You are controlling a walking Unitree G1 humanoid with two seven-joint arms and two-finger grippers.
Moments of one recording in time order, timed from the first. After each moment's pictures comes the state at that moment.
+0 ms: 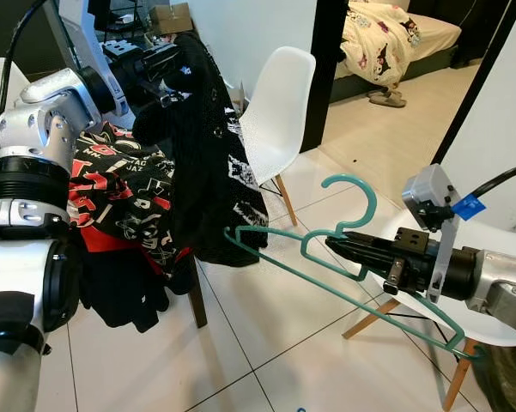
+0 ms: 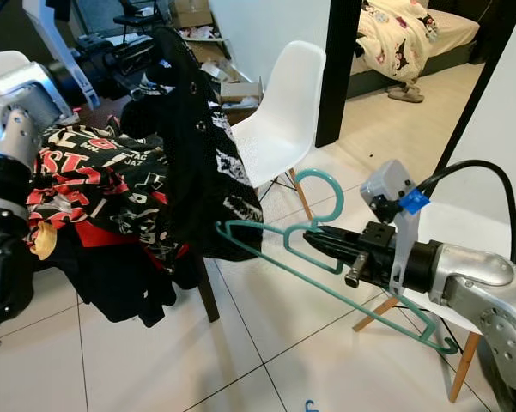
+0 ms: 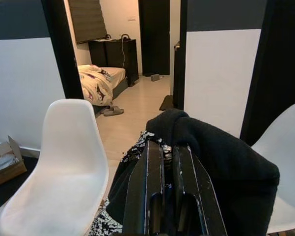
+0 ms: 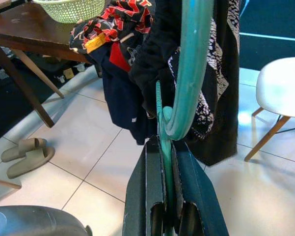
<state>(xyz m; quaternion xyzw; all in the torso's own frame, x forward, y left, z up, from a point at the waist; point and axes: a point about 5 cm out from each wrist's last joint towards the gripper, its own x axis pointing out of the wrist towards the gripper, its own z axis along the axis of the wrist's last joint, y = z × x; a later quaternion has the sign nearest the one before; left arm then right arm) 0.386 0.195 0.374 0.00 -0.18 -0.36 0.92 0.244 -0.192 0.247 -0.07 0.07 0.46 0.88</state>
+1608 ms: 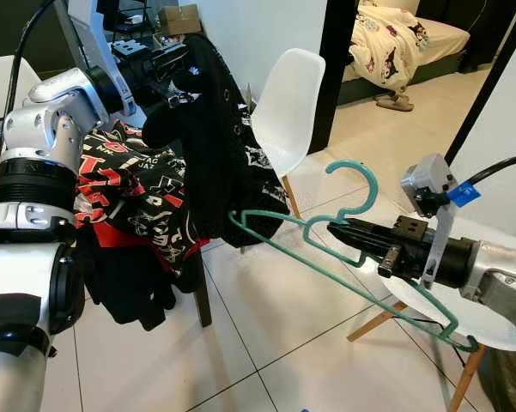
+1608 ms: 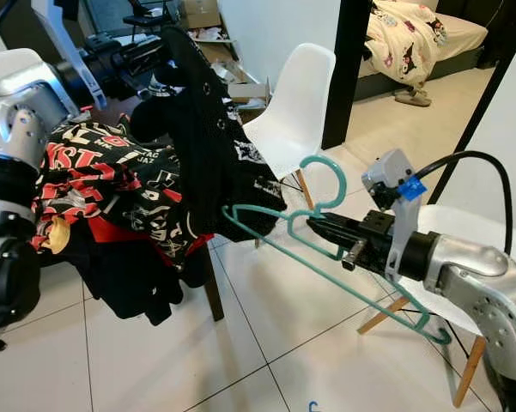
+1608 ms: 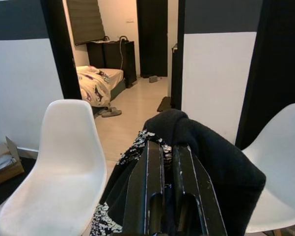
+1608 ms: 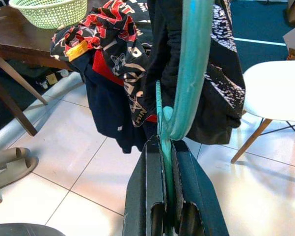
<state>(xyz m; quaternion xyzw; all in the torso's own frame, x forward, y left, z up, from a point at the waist) 0.383 0.185 0.376 0.00 -0.18 -0.37 0.91 0.256 -0.194 0.250 -0.07 0.06 0.42 0.90</state>
